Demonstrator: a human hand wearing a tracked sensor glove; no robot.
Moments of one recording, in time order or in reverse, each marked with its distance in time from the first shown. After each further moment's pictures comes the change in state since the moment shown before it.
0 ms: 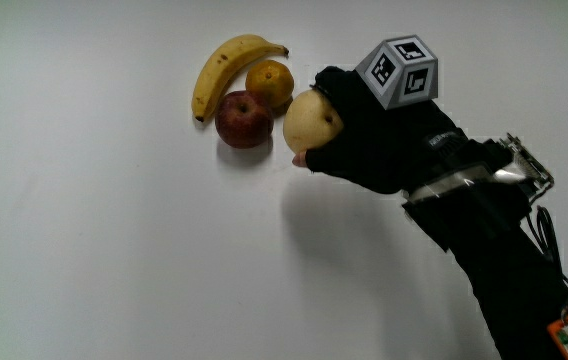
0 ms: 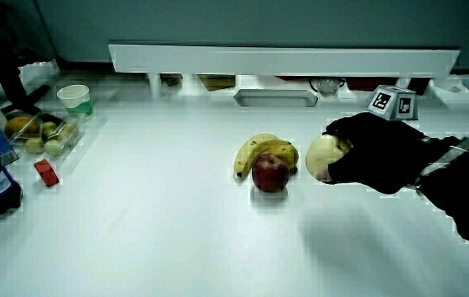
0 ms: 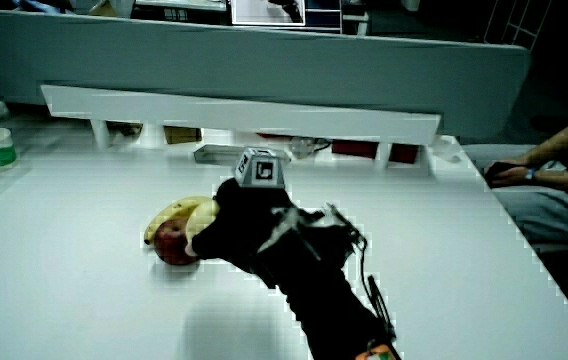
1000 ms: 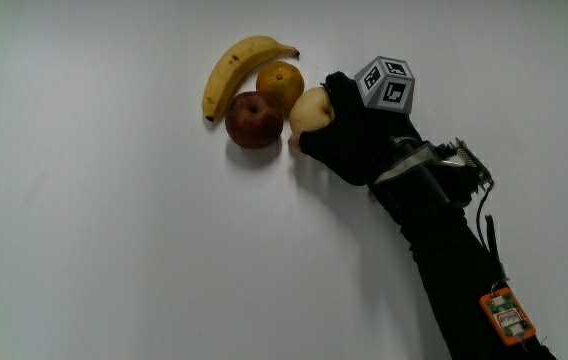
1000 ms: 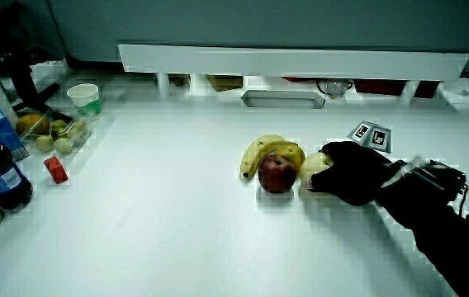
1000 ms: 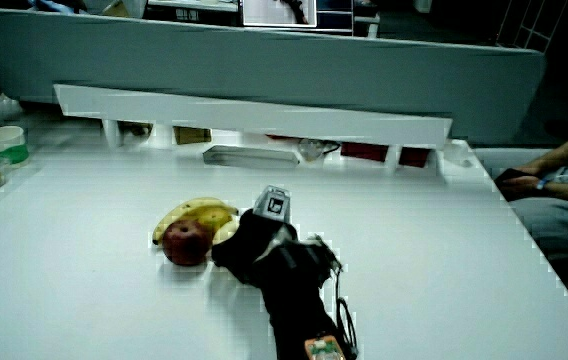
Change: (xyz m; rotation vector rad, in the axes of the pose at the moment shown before) arm 0.046 0.053 -0.070 -0.078 0.183 -0.282
